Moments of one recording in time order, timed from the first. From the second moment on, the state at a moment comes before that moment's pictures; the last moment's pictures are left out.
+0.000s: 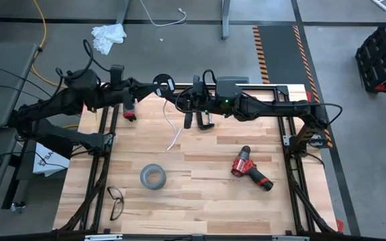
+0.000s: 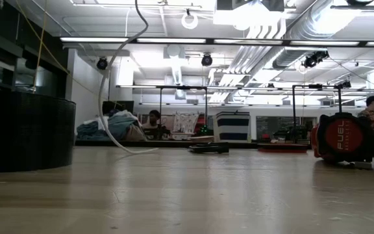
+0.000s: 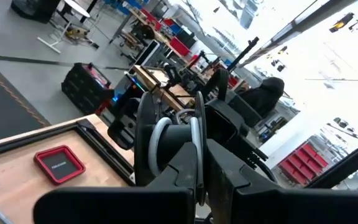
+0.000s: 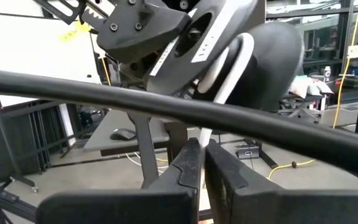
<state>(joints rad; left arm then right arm) 0.11 1.00 1.34 -0.30 -0.19 -0.71 -0.07 1.74 1.60 0.23 0.05 0.07</state>
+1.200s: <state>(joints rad) 0.11 1.00 1.35 -0.07 -0.25 -0.59 -0.08 1.74 1.60 0.17 0.07 0.12</state>
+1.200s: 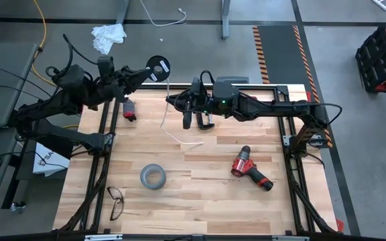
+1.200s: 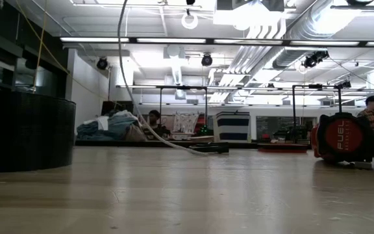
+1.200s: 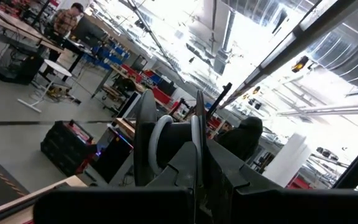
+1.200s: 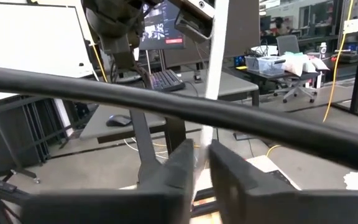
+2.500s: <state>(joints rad) 0.10 1.16 1.34 0.04 -0.15 -1.21 -0.03 1.75 1.60 0.44 0.10 0.08</state>
